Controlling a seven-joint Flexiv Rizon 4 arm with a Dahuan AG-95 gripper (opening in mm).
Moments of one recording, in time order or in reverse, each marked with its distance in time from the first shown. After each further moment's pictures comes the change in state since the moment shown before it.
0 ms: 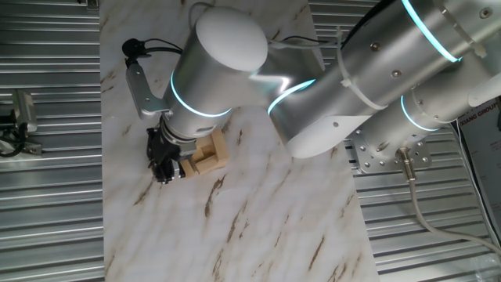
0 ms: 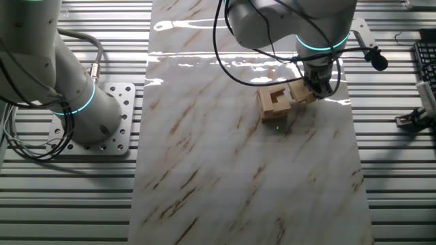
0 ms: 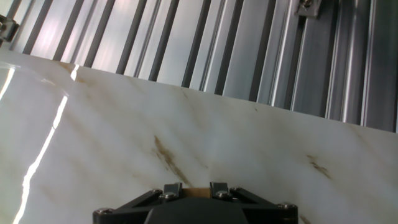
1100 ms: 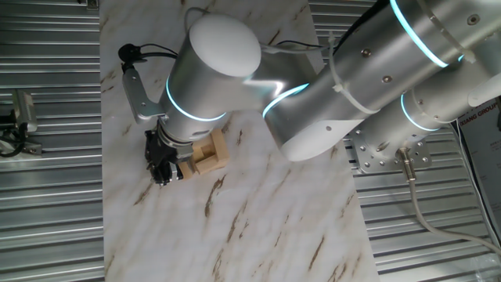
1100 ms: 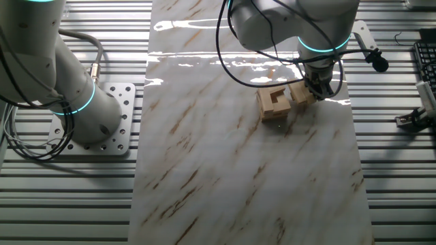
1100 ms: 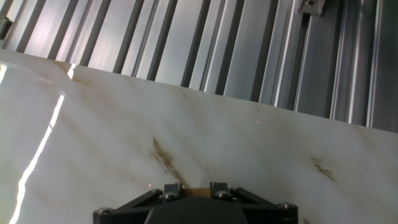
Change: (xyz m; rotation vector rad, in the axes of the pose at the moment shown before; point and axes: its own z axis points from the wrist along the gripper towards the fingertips) arm -0.002 -0.002 0.011 0.004 0.007 -0.004
